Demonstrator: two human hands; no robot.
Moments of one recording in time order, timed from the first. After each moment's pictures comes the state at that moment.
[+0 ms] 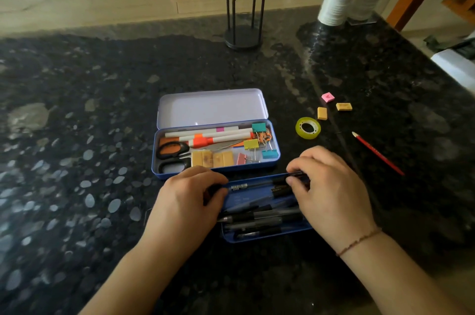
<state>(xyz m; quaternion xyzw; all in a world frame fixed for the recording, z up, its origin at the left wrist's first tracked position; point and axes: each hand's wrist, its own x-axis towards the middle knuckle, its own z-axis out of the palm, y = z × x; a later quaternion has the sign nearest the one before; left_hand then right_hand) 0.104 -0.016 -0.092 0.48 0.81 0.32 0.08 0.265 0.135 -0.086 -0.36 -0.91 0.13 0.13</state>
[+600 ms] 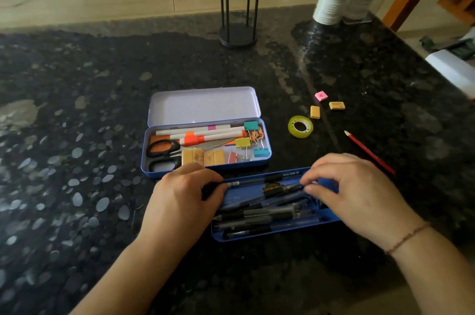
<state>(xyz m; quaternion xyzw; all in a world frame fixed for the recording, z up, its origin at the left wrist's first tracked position) 0.110 -0.006 -0.094 0.48 0.82 0.31 0.06 0.297 0.163 -0.059 -0.34 -0.92 0.17 0.01</state>
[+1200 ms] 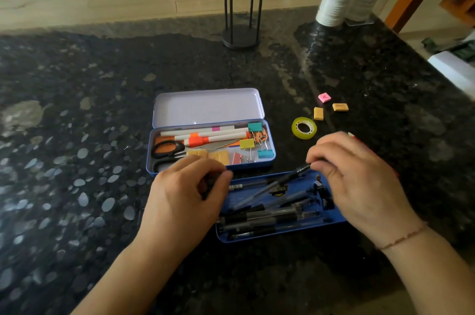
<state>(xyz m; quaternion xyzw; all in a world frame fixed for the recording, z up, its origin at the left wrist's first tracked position) 0.111 -0.008 -0.074 0.48 0.79 0.38 0.04 0.290 0.165 -0.062 -0.25 -0.94 0.13 0.19</state>
